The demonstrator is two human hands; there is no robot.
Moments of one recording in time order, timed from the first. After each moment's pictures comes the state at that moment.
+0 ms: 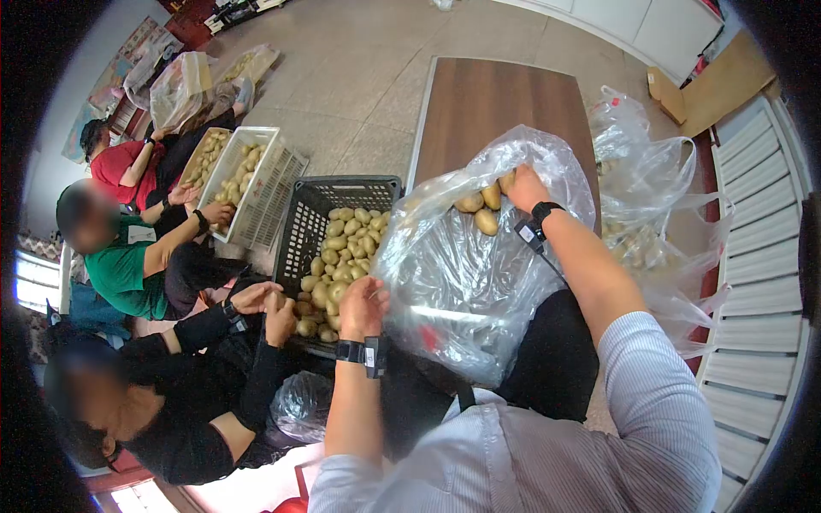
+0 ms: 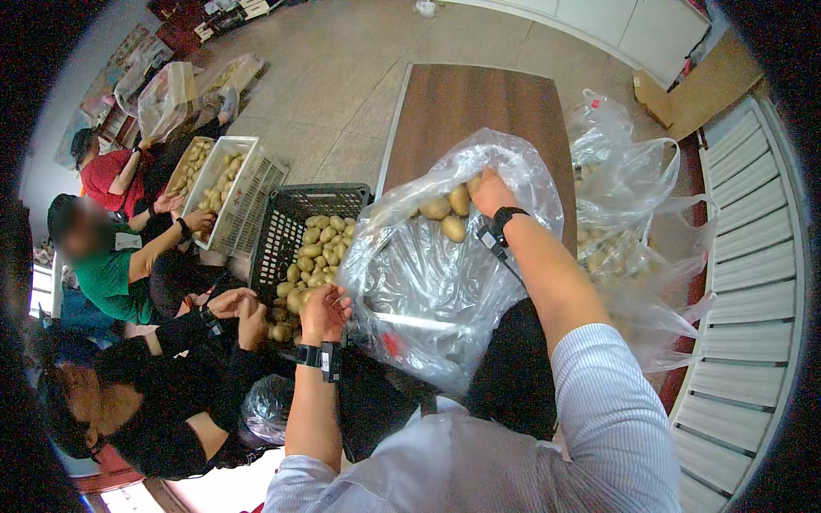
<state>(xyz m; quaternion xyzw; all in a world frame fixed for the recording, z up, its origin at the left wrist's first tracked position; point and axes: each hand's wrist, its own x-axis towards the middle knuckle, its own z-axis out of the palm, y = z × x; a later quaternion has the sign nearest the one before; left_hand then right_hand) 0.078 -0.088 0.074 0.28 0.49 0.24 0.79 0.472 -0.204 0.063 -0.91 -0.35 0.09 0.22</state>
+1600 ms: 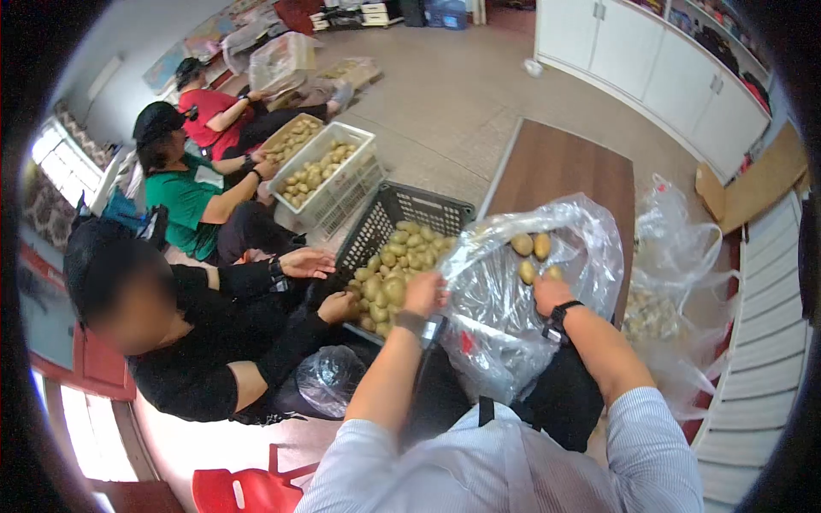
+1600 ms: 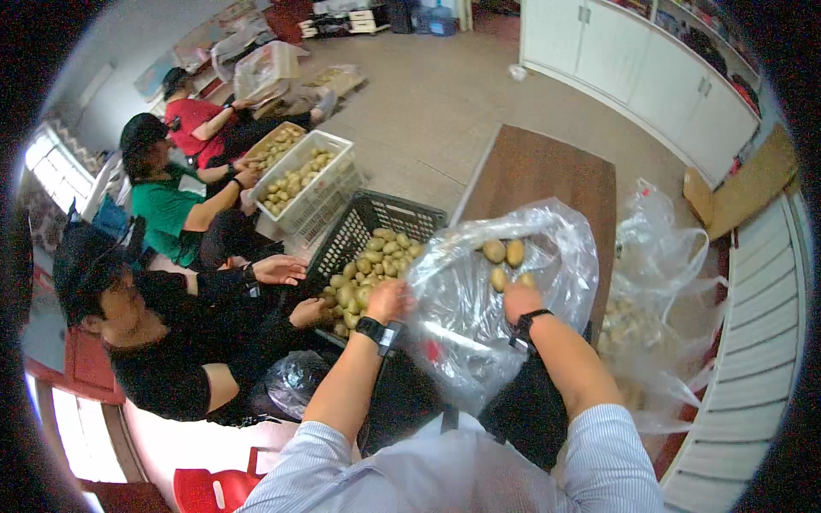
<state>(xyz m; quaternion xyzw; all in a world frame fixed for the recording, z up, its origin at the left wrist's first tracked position) 0.078 -0.082 0.053 0.40 0.46 0.20 0.76 0.342 -0.268 0.053 -0.83 -0.55 0.12 -0.02</state>
